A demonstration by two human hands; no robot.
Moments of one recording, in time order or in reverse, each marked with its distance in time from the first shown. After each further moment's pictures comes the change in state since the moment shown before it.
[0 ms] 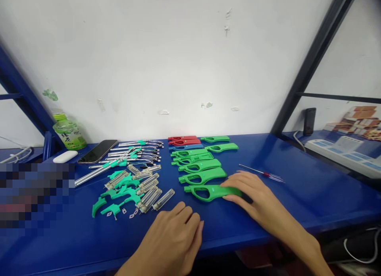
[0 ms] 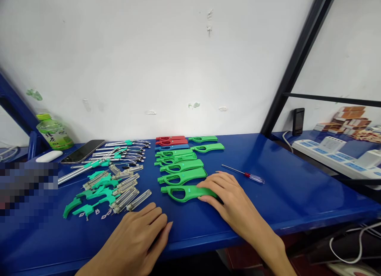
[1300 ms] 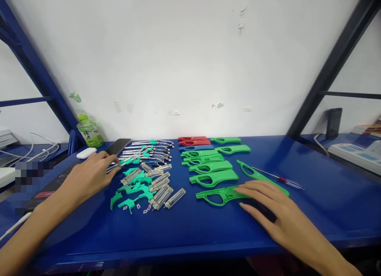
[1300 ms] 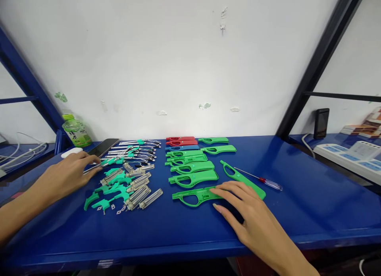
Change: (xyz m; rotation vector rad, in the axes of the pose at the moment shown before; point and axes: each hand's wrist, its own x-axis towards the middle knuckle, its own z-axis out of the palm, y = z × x) left_hand -0.068 -0.216 -0.106 0.552 -0.192 -0.605; right_hand -0.026 0.006 0.005 -0.125 0.028 -0.021
